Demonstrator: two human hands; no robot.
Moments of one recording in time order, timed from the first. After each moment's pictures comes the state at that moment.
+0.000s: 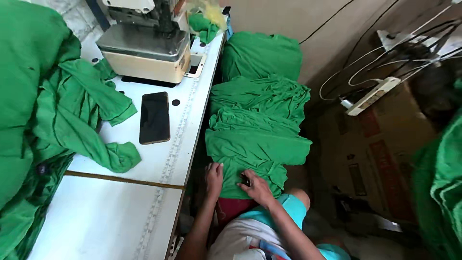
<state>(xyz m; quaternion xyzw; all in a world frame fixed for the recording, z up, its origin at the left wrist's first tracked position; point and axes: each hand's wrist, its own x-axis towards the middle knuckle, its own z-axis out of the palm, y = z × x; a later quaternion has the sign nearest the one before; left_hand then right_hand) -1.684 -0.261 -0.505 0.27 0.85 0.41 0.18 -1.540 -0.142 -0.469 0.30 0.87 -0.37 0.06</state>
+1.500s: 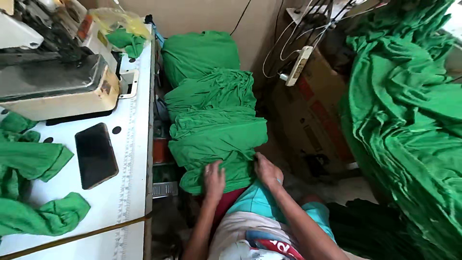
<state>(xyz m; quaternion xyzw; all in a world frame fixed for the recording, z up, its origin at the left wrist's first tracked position) -1.630 -0.217 -0.480 0.48 0.77 0.36 0.21 -1.462 -0.087 -0.469 0.59 0.76 -0.27 0.02</state>
